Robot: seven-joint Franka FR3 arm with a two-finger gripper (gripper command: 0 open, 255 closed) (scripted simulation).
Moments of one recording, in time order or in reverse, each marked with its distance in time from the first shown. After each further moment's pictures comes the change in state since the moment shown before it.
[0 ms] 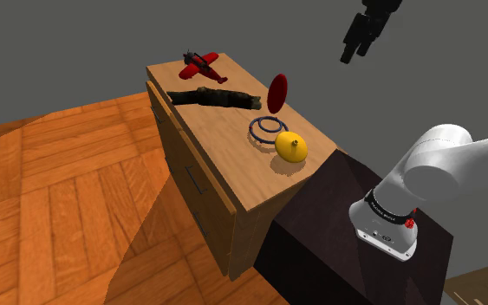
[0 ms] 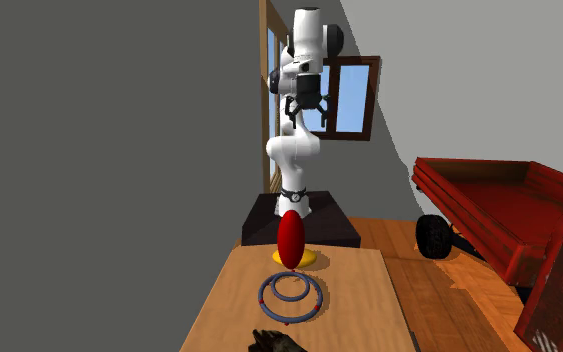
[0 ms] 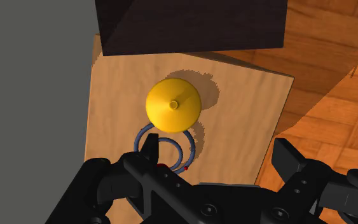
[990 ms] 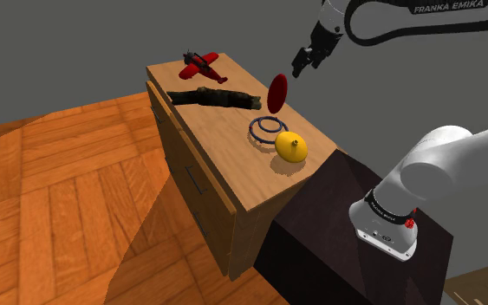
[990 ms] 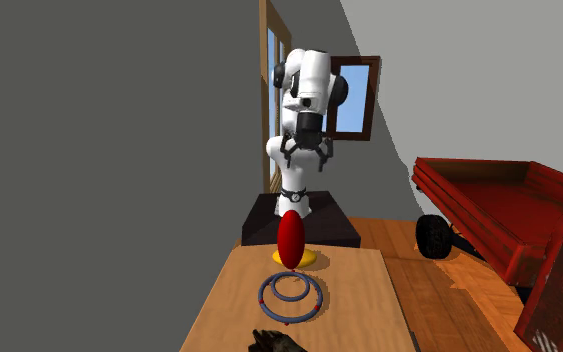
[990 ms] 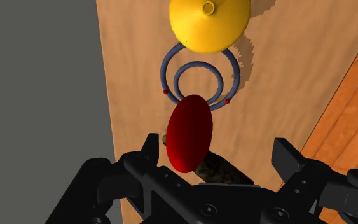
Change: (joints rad) arm -0.085 0.166 0.076 -0.251 -0.138 0.692 0.113
